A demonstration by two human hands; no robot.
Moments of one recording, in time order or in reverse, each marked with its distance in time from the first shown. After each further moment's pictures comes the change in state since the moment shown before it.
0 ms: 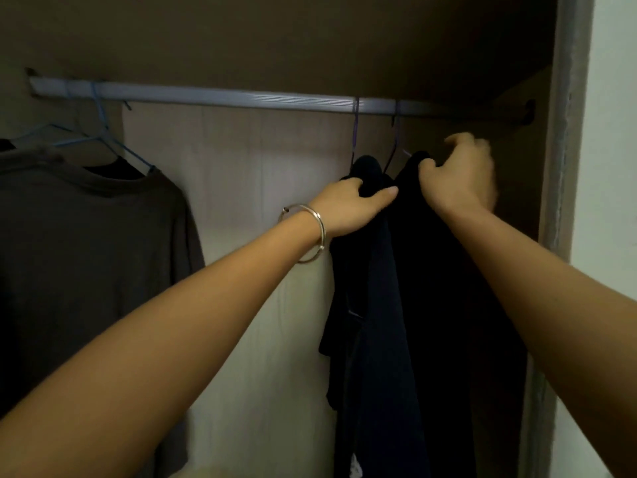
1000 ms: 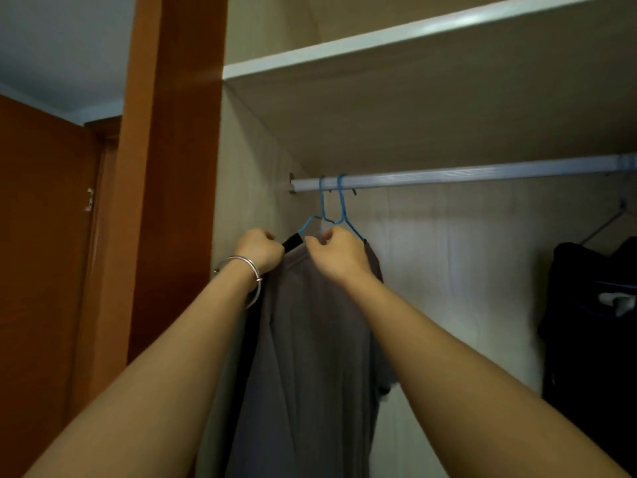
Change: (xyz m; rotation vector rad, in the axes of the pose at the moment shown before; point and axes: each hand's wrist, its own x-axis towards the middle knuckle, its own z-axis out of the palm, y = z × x) left_hand -0.097 -0.283 -0.292 0.062 0.555 -0.584; right_hand -0.164 -0.325 0.234 0.486 -0.643 -0.231
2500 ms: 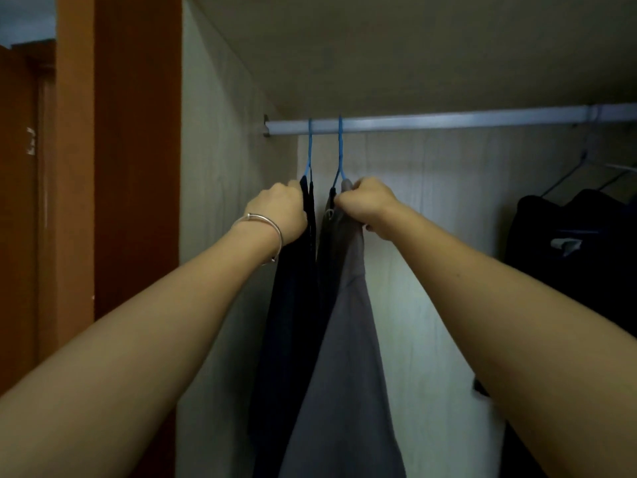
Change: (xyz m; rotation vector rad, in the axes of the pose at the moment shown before) left_hand -0.049 0.018 0.039 0.591 -0.002 0.439; right_hand -0.010 0.032 -0.052 -0.095 -0.057 0.130
